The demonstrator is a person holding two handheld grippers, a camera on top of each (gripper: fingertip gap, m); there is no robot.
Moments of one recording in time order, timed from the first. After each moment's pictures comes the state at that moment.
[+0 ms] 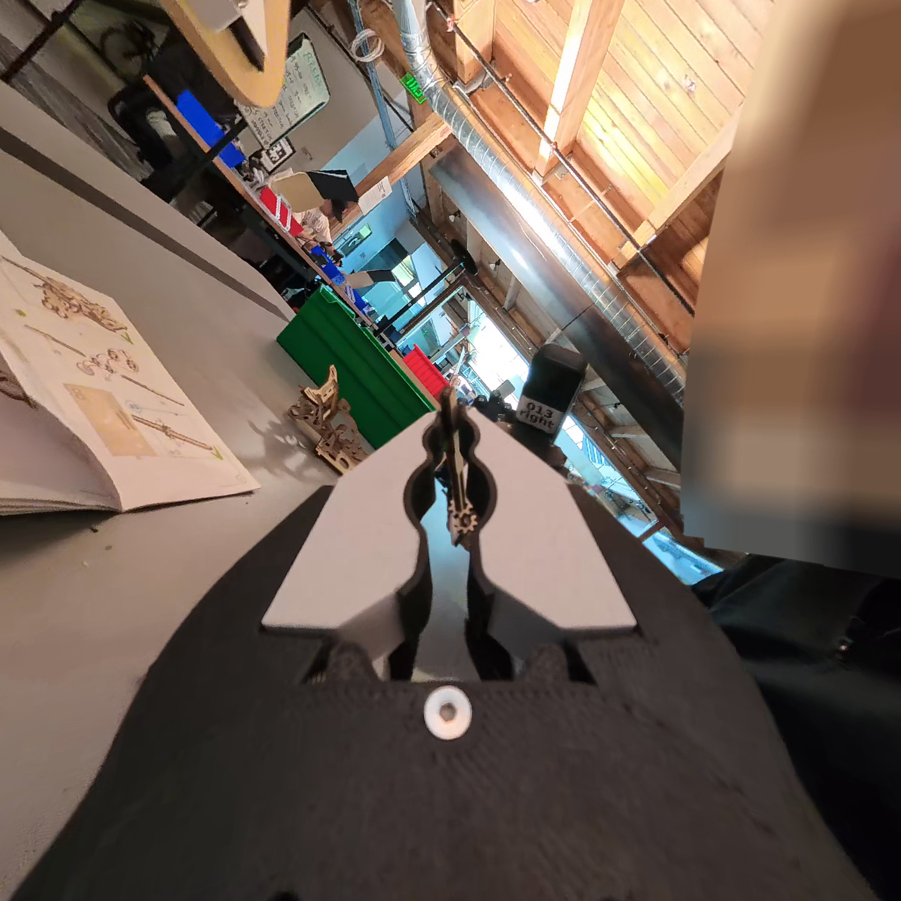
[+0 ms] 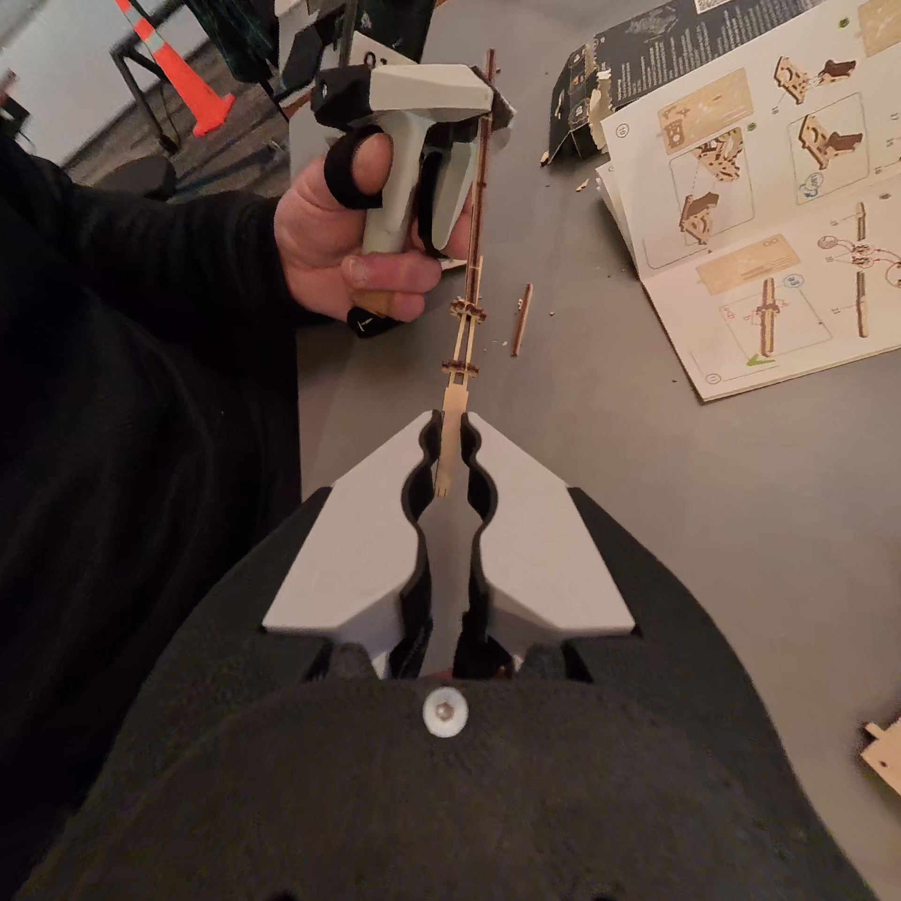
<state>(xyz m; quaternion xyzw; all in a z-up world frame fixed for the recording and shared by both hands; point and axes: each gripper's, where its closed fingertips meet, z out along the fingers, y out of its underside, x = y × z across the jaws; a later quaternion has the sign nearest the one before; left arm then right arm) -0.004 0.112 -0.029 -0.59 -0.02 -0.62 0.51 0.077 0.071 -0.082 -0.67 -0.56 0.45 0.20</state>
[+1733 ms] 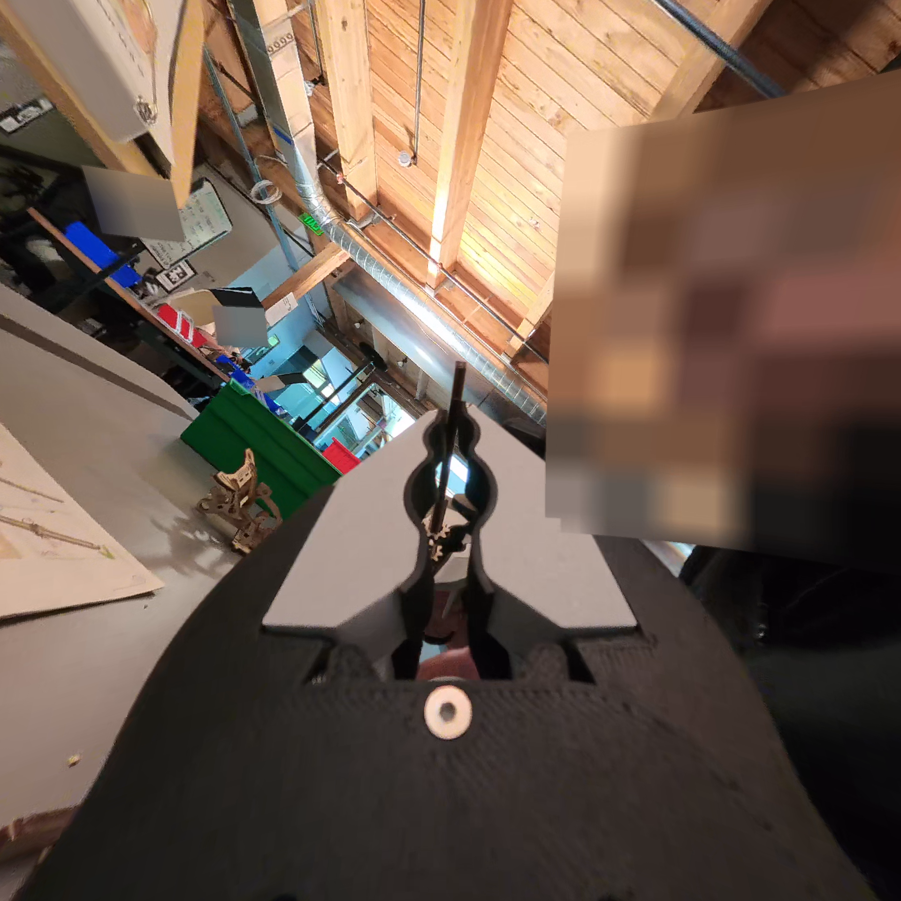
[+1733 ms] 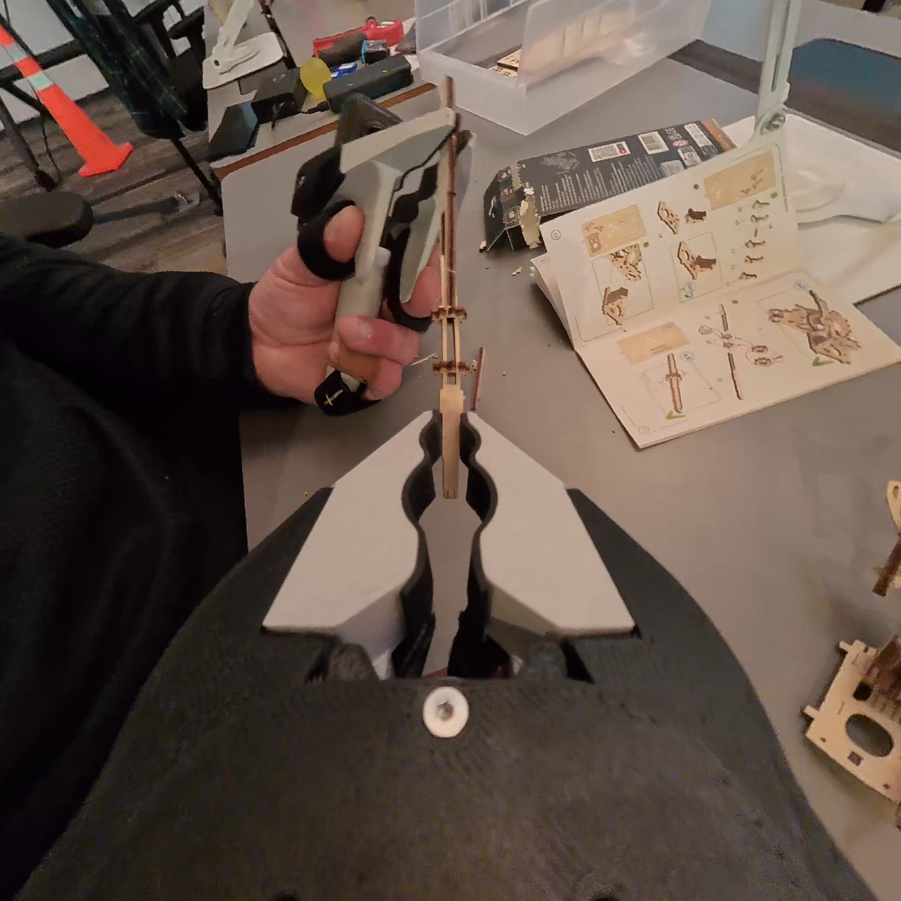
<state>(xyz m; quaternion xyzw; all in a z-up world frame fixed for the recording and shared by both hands) -0.008 0.102 0.000 -0.45 -0.03 -0.68 0.58 0.065 0.077 -0.064 -0.66 -0.54 0.41 0.32</state>
